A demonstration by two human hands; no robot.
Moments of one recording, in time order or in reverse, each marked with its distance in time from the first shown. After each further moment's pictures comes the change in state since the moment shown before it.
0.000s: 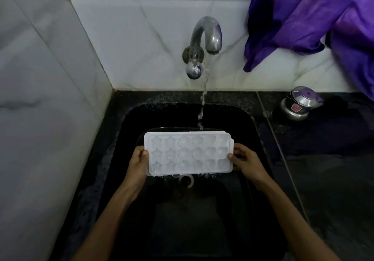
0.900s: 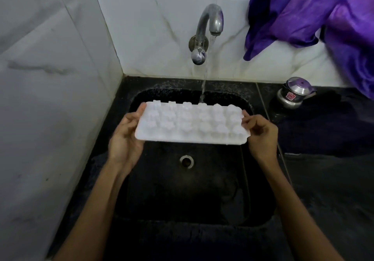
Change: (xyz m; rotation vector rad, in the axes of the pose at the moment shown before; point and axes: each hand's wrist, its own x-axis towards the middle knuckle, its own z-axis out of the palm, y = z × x) left_hand -0.066 0.061 -0.021 -0.754 -0.161 0.147; right_hand -0.042 -0.035 -0.004 0.019 0.275 -0.615
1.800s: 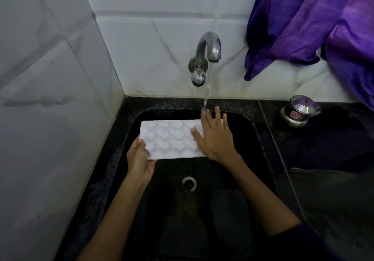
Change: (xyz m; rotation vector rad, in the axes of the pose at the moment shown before) left_hand 0.051 -0.033 0.017 0.177 0.489 -0.097; right_hand 0.055 -0.009 0.098 -1.053 -0.503 -0.061
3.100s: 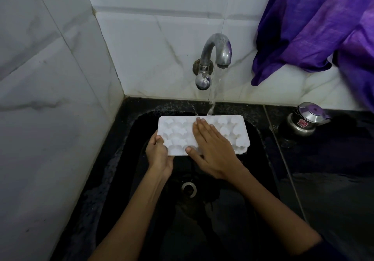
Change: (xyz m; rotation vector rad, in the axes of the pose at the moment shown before) left_hand 0.022 -0.021 0.046 -0.044 0.034 -0.037; right_hand -0.007 -0.003 -0.003 -0.034 -0.090 -0.268
